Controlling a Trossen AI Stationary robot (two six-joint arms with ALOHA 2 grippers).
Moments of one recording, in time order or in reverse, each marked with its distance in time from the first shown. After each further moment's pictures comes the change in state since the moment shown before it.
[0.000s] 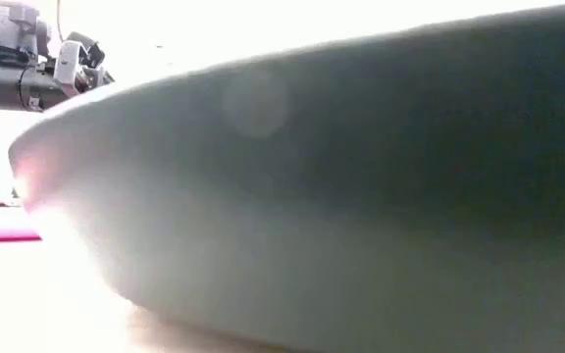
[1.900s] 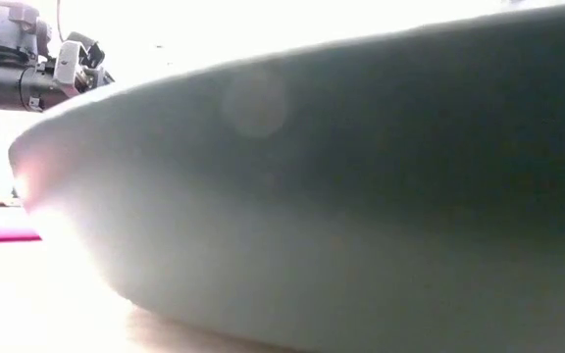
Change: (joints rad) left arm 0.000 0.000 0.000 0.000 0.000 0.000; right arm 0.000 0.075 0.304 0.262 -0.138 0.195
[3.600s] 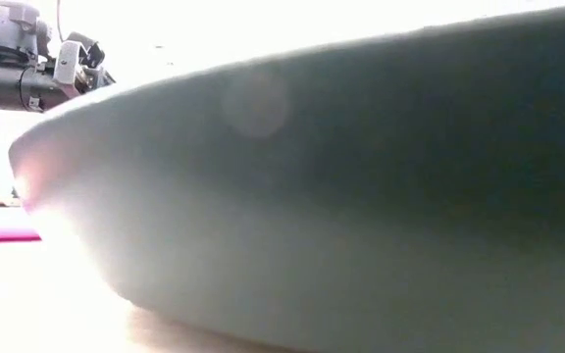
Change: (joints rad) left arm 0.000 0.000 0.000 0.000 0.000 0.000; right arm 0.495 1.291 0.403 -0.910 -0.226 0.302
